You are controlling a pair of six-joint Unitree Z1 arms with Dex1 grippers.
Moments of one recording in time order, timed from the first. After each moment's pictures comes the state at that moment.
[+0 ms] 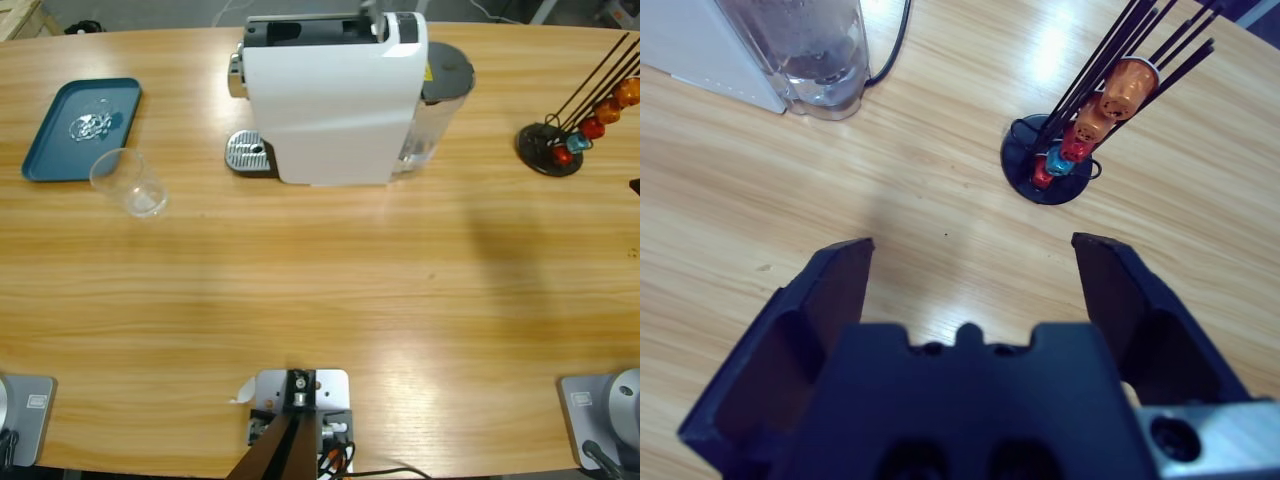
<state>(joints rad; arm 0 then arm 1) -0.54 1.74 -1.51 0.15 -0.74 -0.70 0.72 0.92 -0.86 0.81 -0.38 0.19</state>
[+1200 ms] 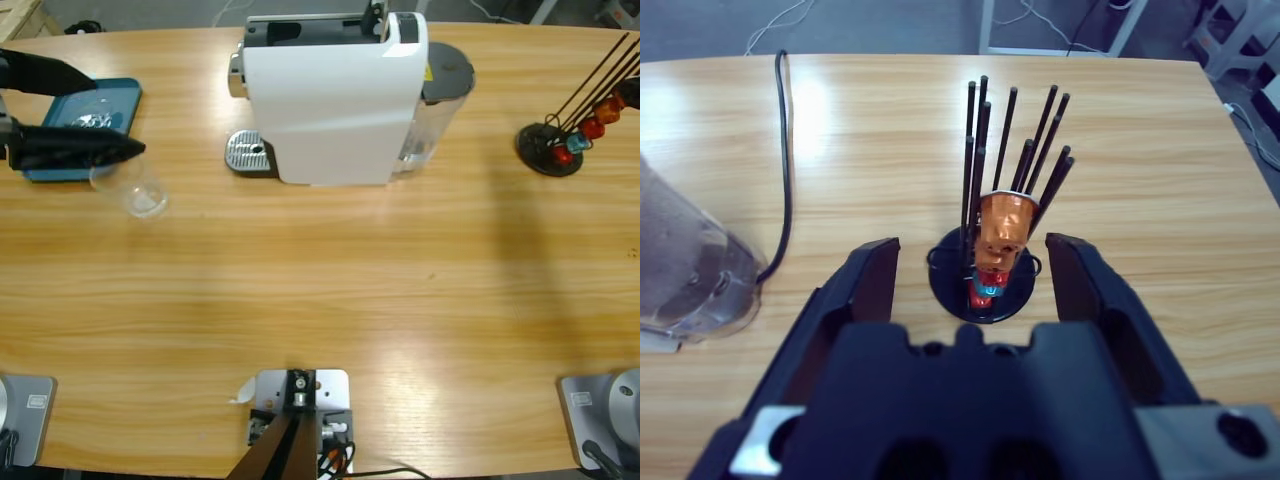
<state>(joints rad) -0.76 1.25 -1.04 0.50 -0.06 0.10 0.30 1.14 -0.53 -0.03 -0.34 0.14</state>
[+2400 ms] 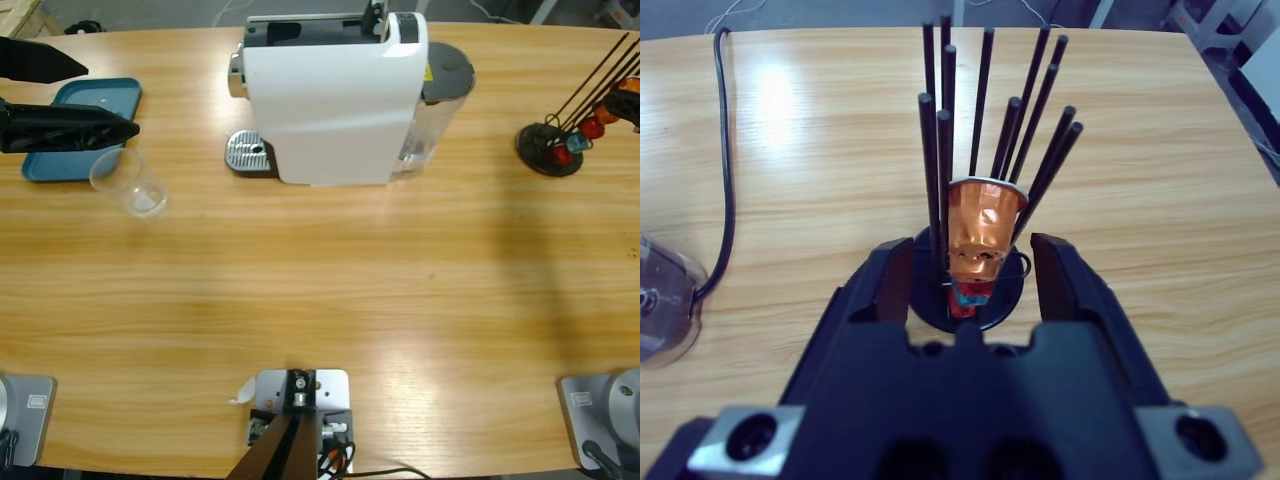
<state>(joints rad) -0.76 1.24 -1.04 0.47 -0.05 0.06 0.26 1.27 -0.47 -0.20 -0.37 0.14</state>
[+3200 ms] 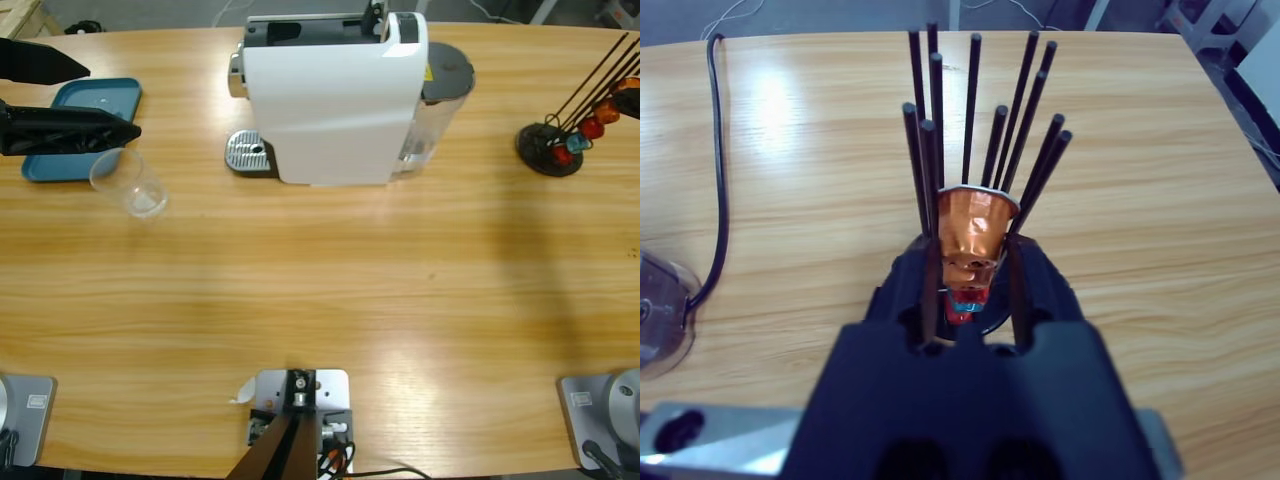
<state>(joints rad) -0.77 1.24 -1.04 0.47 -0.05 0.06 0.24 1.29 -0.47 -0.23 -0.37 0.14</state>
